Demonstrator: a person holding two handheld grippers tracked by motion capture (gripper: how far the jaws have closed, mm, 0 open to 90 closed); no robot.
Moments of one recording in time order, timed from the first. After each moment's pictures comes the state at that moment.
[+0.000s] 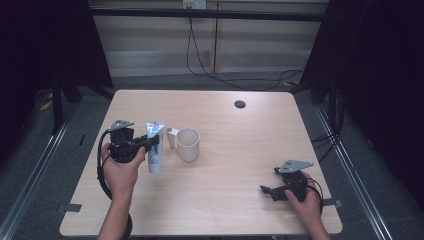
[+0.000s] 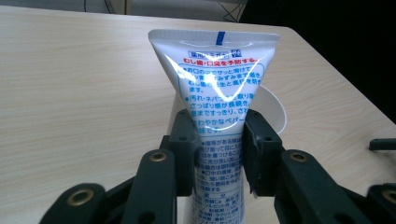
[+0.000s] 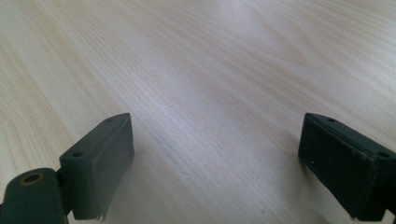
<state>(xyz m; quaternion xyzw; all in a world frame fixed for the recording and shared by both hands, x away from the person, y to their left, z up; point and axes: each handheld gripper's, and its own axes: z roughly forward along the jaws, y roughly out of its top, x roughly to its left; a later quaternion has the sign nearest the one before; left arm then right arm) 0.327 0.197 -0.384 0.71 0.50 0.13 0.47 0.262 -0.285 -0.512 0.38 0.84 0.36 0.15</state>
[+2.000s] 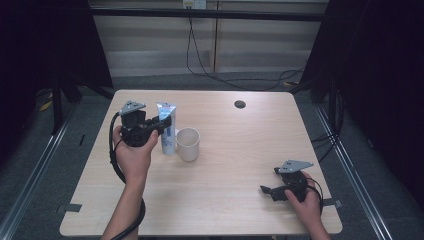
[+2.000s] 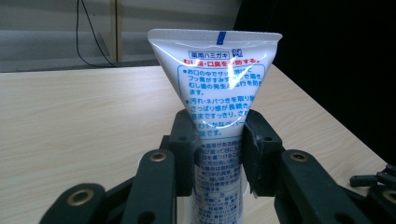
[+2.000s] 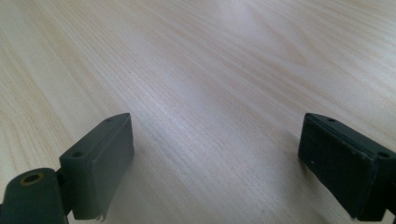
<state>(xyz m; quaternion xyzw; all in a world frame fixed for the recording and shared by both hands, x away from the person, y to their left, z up) 0.343 0.160 -0.345 0.71 0.47 0.16 0.51 0.262 -0.285 -0.512 0.38 0.84 0.36 0.15</state>
